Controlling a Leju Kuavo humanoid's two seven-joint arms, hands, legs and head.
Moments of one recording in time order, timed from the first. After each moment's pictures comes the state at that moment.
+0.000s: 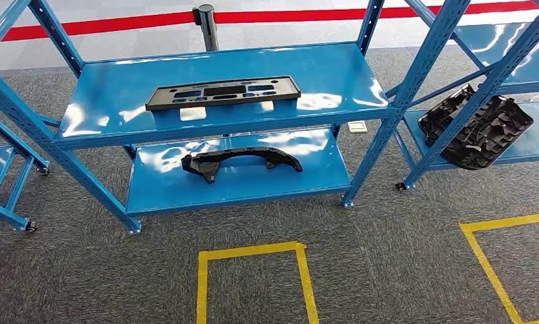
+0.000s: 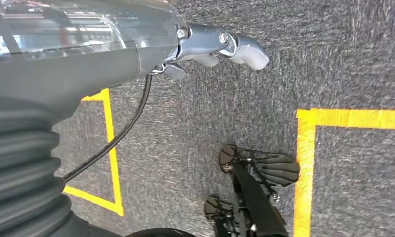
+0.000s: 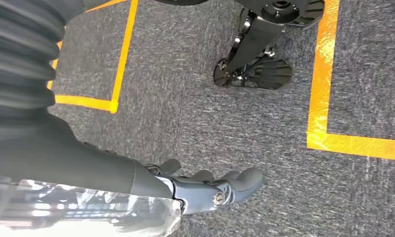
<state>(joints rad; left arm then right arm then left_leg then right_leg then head) 0.05 -0.06 0.57 -0.35 -0.41 -0.02 -0.10 0.07 0.03 -0.44 -0.35 0.60 0.06 -0.08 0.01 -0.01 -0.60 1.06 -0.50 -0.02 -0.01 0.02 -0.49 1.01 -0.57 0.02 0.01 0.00</state>
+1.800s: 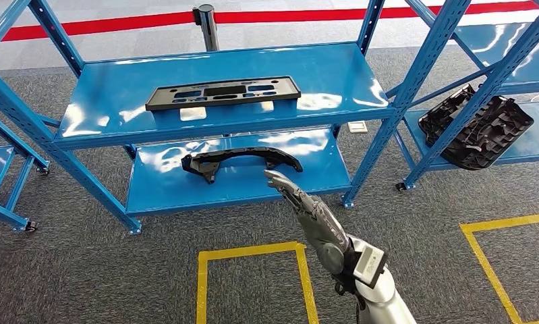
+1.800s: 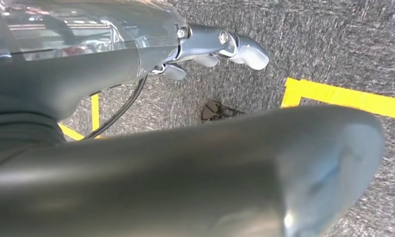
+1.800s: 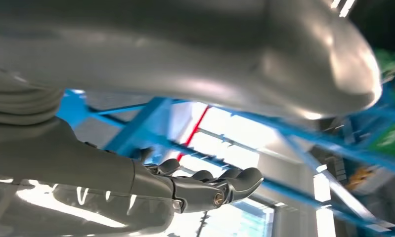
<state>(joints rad) -0.07 -0.17 1.22 -0.27 -0.81 -0.08 -0.21 -0.08 0.03 0.34 -1.65 0.18 0.39 -0.61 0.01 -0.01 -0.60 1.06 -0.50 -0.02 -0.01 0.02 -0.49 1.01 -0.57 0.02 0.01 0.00</state>
